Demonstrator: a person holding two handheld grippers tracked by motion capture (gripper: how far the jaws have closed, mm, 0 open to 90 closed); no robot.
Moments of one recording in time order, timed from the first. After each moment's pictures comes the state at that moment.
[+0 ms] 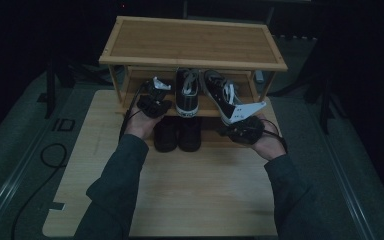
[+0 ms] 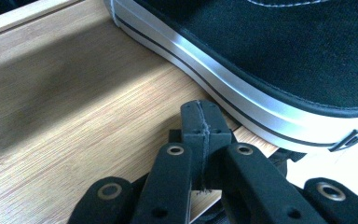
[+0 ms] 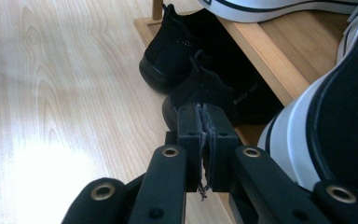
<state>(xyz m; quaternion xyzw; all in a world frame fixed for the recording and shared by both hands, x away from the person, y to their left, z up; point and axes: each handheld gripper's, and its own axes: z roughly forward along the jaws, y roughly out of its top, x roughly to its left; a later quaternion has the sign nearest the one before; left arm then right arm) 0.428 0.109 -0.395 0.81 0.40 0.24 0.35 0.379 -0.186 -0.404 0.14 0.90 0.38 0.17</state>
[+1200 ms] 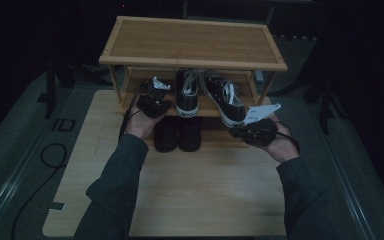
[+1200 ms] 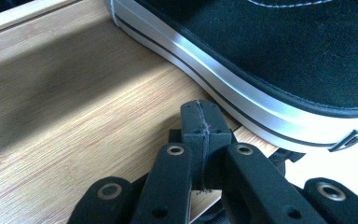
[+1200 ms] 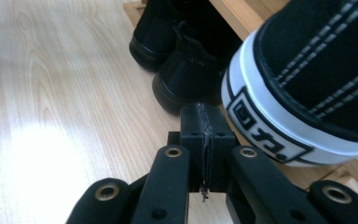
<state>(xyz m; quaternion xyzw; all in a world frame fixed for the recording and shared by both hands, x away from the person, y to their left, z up) 0.428 0.110 -0.395 0.81 0.40 0.24 0.36 0.376 -0.220 -0.405 0.16 0.90 0.38 0.17</state>
